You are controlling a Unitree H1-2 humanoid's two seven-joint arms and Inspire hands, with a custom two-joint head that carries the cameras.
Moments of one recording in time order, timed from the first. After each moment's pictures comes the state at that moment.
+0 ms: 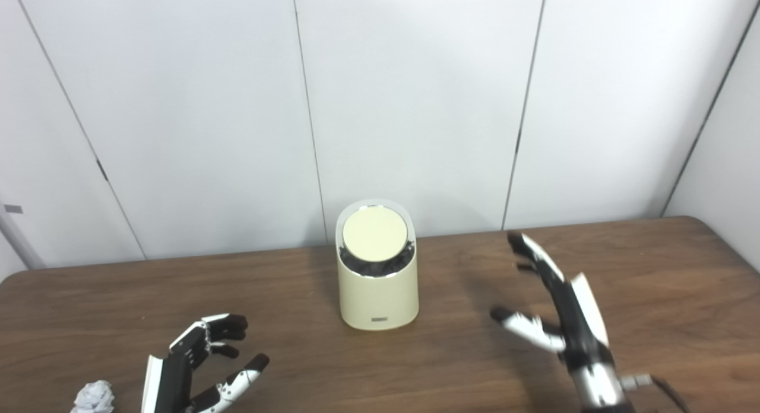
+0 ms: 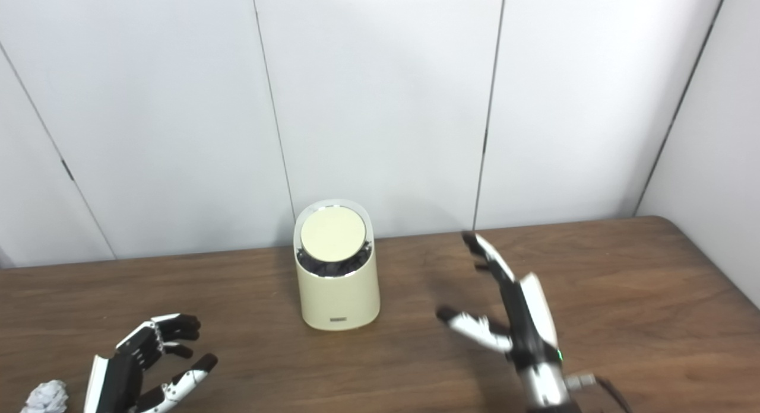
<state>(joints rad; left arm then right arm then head) -0.03 0.11 0.08 0.01 0.16 -0.38 0.08 -0.24 -0.18 -0.02 0.01 -0.41 -0.24 -0.18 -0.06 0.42</state>
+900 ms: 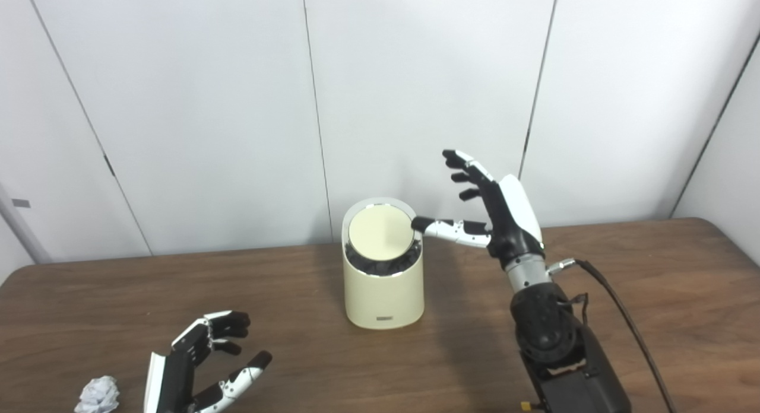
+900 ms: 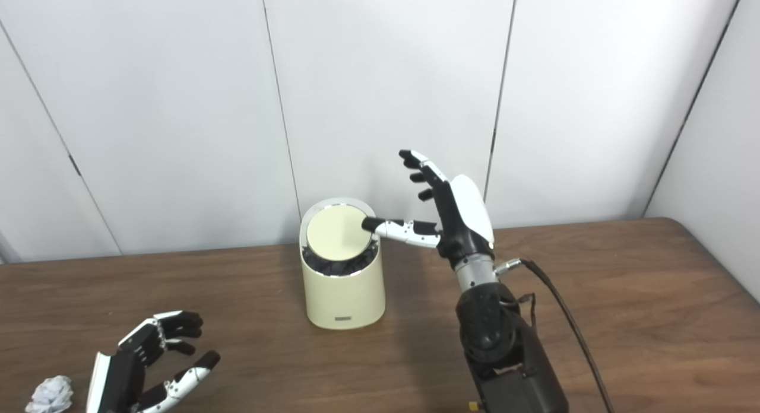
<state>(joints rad) -0.03 0.10 0.08 0.00 0.18 -0.38 0.08 -0.53 -0.13 0.09 0.06 -0.60 0.19 -0.13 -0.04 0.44</state>
